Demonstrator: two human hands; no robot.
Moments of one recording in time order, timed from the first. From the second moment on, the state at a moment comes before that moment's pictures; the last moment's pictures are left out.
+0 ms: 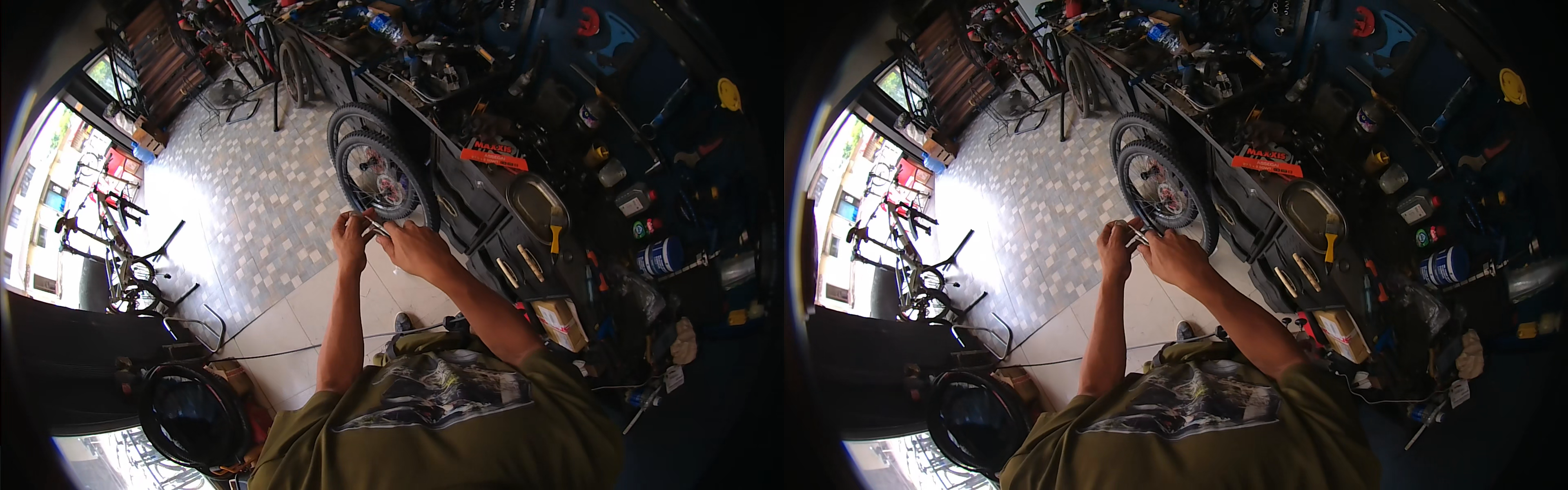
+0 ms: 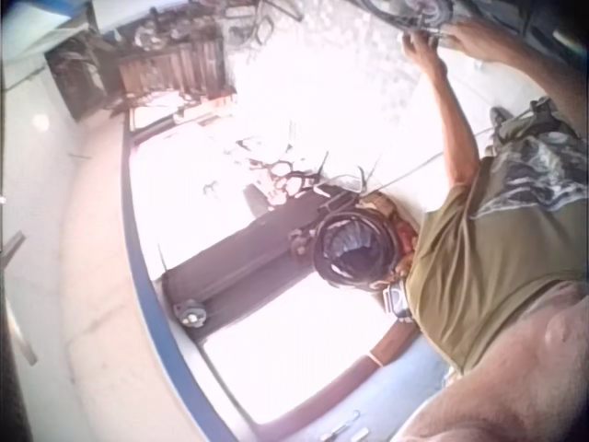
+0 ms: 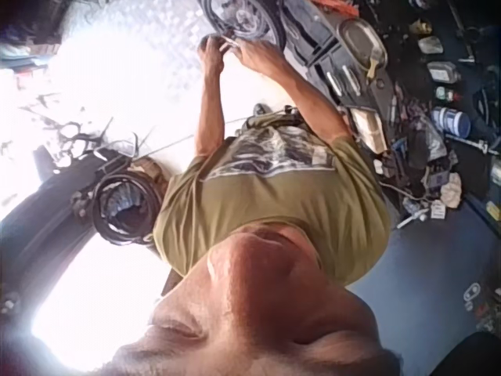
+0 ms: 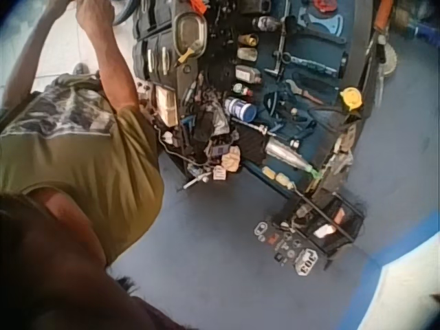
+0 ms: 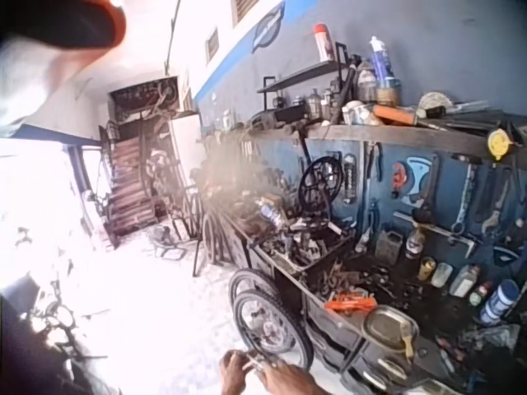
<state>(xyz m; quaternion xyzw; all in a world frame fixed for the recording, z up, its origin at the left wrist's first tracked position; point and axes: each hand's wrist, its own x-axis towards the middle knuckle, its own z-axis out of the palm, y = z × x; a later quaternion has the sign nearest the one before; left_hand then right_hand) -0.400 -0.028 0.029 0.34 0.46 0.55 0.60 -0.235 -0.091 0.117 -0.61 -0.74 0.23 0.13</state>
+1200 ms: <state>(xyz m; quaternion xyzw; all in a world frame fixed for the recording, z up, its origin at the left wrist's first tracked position) -0.154 -0.036 0.040 0.53 0.34 0.28 0.73 -0.035 -0.371 -0.062 -0.79 -0.47 0.30 0.24</state>
